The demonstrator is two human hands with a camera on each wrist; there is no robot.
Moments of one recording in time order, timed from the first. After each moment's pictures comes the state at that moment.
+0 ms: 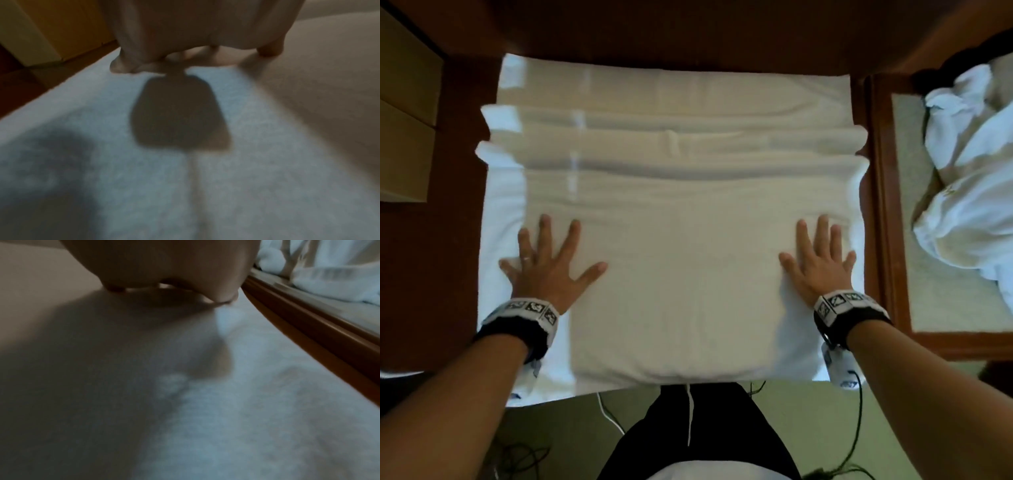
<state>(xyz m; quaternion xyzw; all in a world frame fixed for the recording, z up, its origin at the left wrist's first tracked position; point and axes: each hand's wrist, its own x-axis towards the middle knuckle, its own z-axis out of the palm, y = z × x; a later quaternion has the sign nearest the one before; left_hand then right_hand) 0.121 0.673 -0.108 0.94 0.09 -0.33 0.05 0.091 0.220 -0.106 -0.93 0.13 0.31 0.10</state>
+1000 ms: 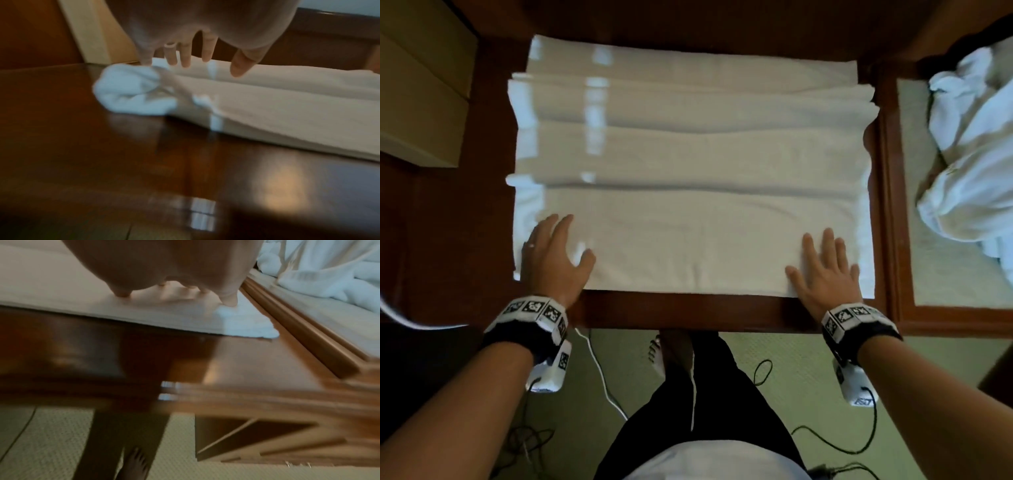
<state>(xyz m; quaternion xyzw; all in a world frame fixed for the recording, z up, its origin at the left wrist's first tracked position) 0.057 0.674 -0.082 0.97 0.11 -0.08 0.22 0.016 0.230 -0.098 -0.95 0.10 0.29 0.08</state>
